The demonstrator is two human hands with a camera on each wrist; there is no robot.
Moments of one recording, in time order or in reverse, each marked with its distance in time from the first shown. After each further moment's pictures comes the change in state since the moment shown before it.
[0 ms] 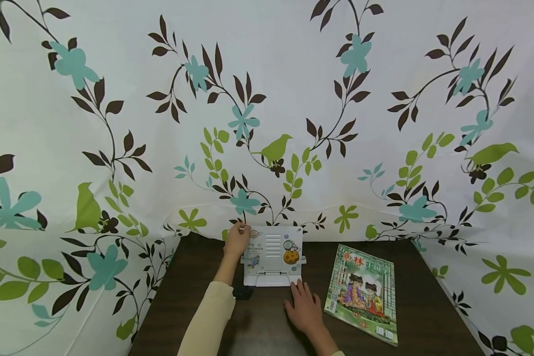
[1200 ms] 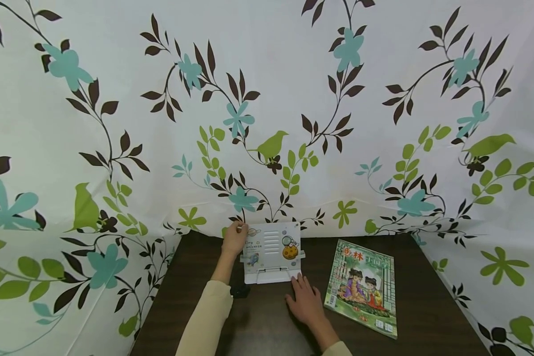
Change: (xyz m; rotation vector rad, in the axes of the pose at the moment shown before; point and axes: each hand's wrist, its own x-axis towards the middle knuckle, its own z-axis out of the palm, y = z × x) left_hand -0.004 -0.005 -0.004 -0.002 -0.027 0.041; right_hand 0.002 0.009 -0.005 0.035 0.030 -0.097
